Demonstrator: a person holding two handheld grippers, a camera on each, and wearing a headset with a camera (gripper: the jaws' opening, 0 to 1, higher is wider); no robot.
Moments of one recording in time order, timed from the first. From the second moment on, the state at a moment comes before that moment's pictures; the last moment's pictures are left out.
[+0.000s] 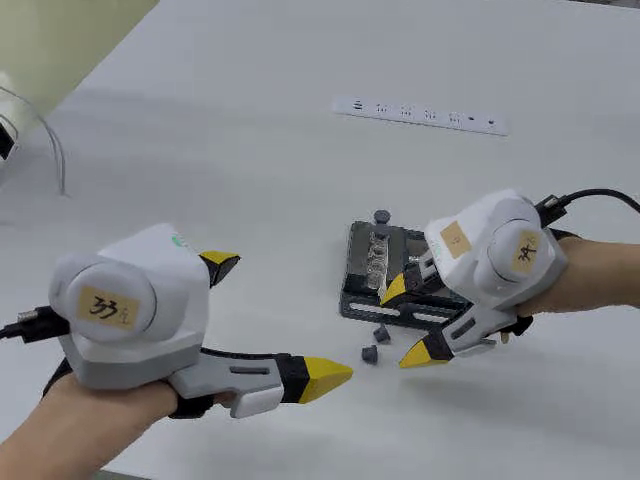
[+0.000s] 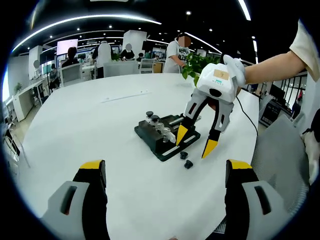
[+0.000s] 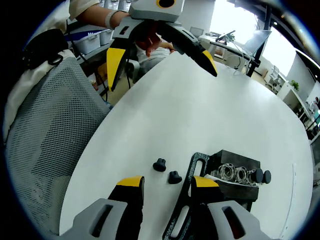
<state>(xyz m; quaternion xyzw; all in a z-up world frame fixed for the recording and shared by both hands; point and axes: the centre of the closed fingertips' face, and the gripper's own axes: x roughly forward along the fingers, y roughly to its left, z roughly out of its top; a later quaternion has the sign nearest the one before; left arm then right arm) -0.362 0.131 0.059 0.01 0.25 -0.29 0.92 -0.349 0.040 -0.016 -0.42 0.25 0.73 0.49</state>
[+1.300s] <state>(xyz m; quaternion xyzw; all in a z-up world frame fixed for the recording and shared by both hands) -0.368 0.132 0.047 0.00 0.27 -0.29 0.92 -0.337 0.043 -0.032 -0.42 0.26 0.74 0.46</state>
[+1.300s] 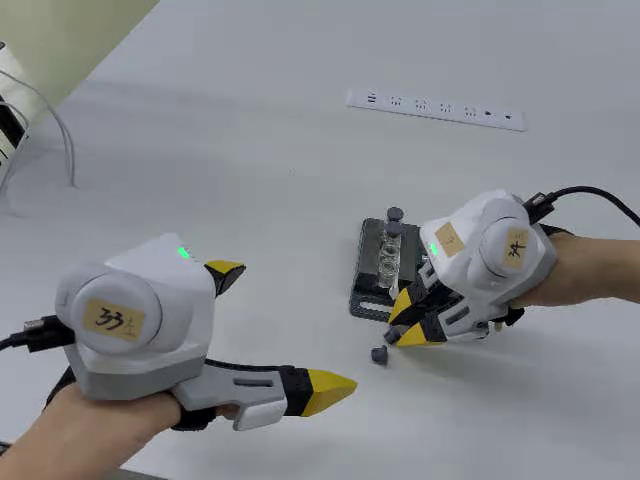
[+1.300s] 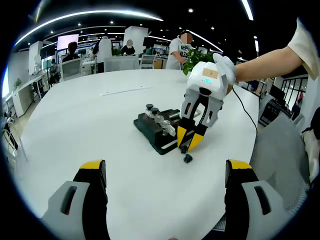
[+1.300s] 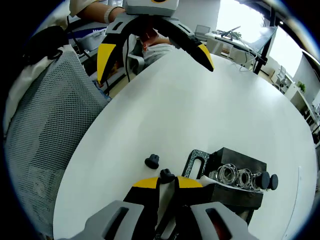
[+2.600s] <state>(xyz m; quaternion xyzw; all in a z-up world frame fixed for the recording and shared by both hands) -0.354 0.065 0.063 -0.02 0.26 -0.39 0.88 -0.361 0.040 0.066 -0.53 0.11 0.73 0.41</state>
